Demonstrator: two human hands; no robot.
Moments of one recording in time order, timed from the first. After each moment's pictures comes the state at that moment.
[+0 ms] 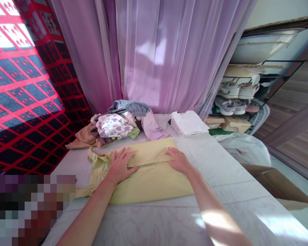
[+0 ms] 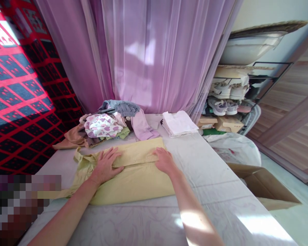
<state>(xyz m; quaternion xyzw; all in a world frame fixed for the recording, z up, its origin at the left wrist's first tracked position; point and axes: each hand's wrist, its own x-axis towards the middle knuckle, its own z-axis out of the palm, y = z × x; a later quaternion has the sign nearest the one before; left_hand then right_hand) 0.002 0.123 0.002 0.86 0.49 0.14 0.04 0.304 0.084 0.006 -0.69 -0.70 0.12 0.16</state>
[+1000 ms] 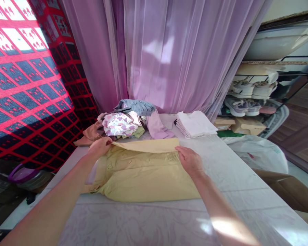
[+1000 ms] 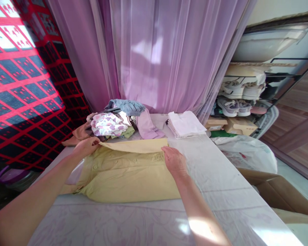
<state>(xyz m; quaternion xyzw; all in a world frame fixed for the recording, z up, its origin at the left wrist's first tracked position) -0.086 0.201 0.064 0.77 0.63 0.09 0.07 0.315 0.077 0.016 -0.70 -0.67 -0.01 0.25</state>
